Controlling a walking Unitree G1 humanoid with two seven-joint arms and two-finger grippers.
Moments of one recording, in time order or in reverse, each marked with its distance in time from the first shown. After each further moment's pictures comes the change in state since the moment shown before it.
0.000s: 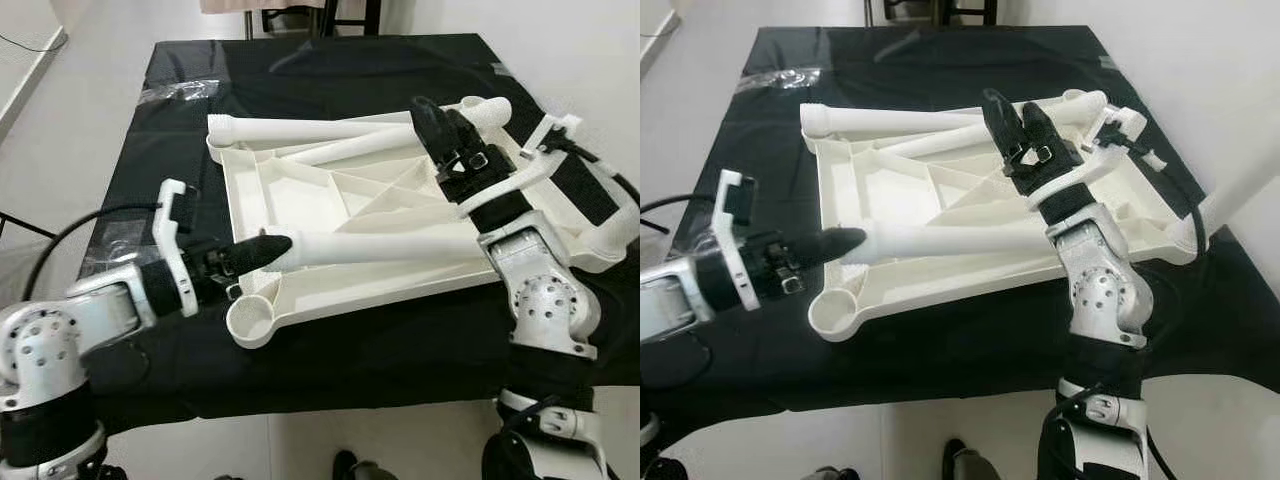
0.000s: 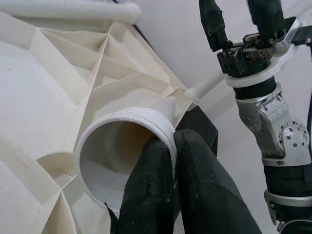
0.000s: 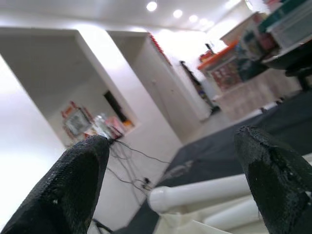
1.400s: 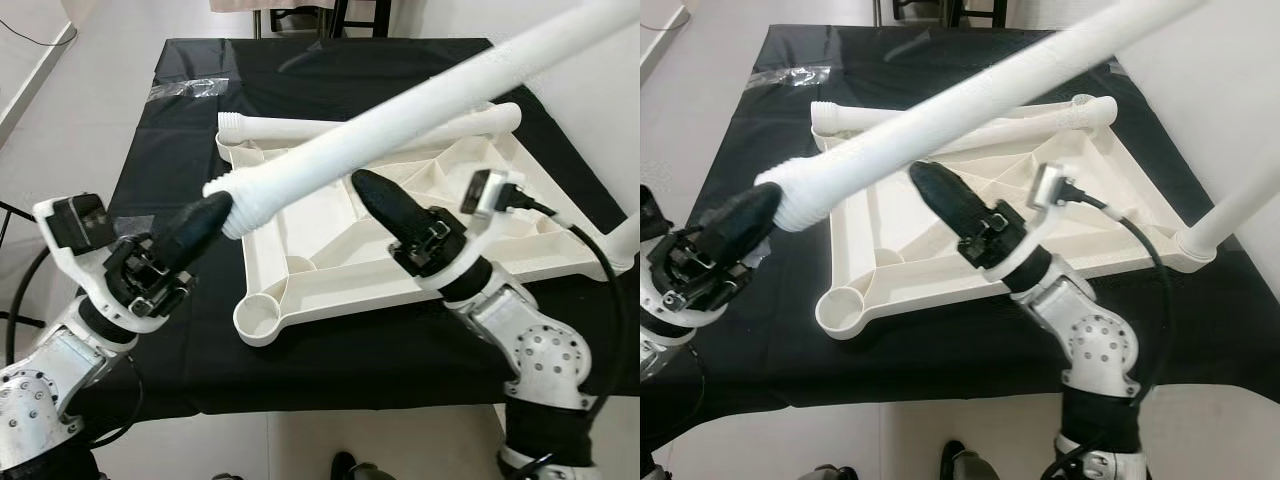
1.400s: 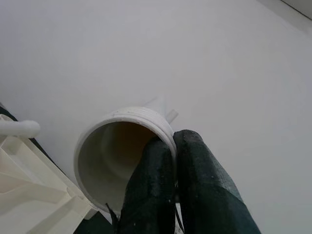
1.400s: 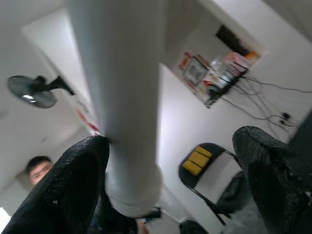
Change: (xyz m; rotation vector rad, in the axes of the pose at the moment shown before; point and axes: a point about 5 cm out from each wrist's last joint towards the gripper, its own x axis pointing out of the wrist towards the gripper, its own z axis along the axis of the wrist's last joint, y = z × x) left arm -0.035 -0.014 -0.003 -0.172 -0.497 -0.514; right arm -0.030 0.054 -0.045 0.422 0.224 0.424
